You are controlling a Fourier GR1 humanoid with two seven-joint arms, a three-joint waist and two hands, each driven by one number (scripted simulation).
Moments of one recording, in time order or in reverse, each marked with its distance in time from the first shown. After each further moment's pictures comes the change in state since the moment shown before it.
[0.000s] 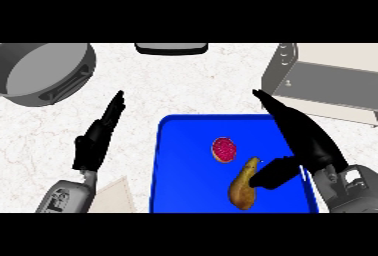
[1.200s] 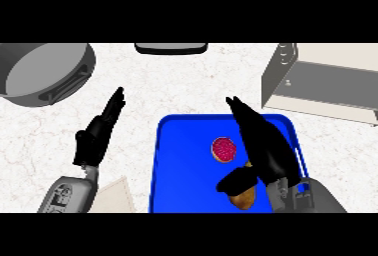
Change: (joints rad) left arm -0.021 -0.066 0.087 0.018 -0.072 -0.066 0.006; right arm 0.068 0.382 -0.039 0.000 0.391 0.171 0.114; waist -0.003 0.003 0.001
